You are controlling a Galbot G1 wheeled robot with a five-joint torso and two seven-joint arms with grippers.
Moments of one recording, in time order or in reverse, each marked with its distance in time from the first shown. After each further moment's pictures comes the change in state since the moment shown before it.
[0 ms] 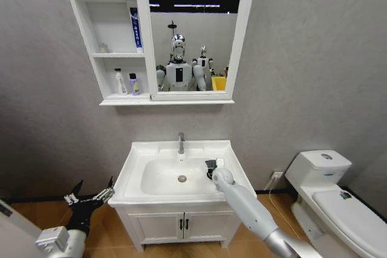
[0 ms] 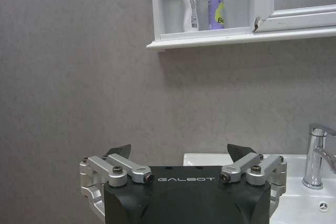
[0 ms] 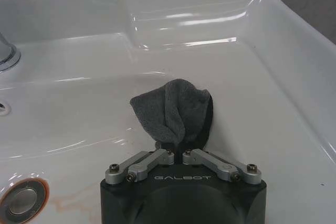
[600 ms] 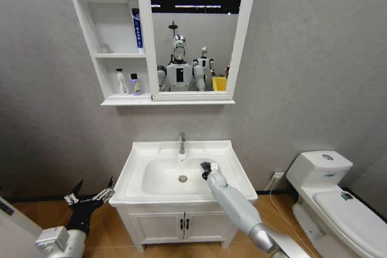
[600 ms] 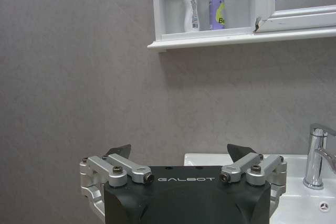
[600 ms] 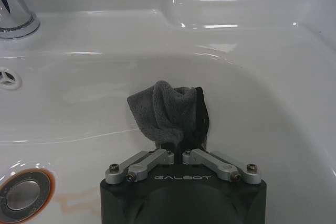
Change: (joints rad) left arm 0.000 0.000 0.000 0.000 0.000 0.000 0.000; right arm 0.048 0.129 0.003 -0.271 -0.236 0.106 -0.206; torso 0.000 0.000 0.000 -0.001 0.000
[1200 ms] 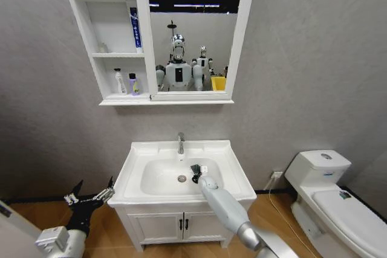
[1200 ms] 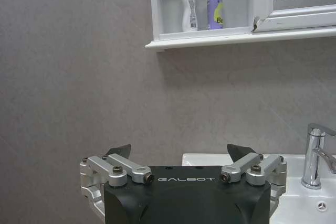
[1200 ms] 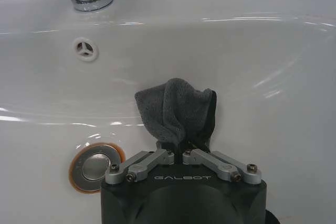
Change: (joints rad) left arm 0.000 0.000 0.000 0.000 0.000 0.000 0.000; right arm 0.006 0.098 0.001 -0.104 -0.075 0.054 -0.161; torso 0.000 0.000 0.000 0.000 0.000
